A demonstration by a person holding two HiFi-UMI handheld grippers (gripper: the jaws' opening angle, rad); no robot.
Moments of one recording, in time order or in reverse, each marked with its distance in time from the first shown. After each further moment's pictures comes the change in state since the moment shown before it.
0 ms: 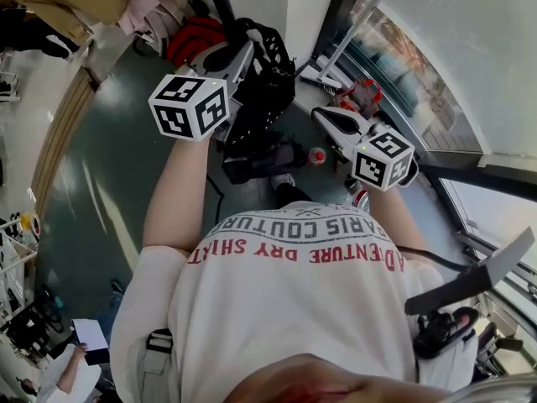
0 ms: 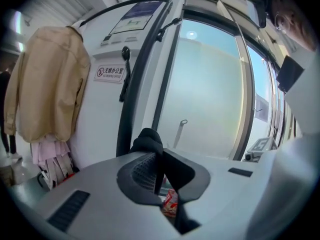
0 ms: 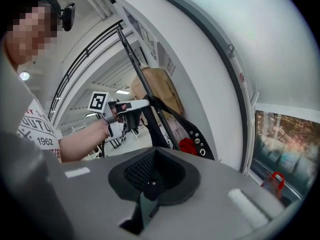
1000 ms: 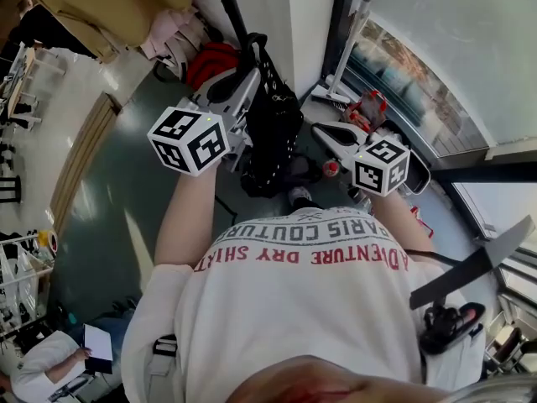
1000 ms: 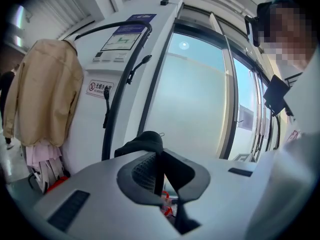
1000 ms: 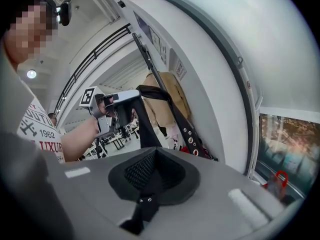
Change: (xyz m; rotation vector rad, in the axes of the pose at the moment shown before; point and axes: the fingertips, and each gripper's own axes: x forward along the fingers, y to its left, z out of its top) left arm -0.092 -0.081 0.040 -0.001 -0.089 -0.106; right arm -0.031 0.067 -0.010 -0.033 -0.041 0.043
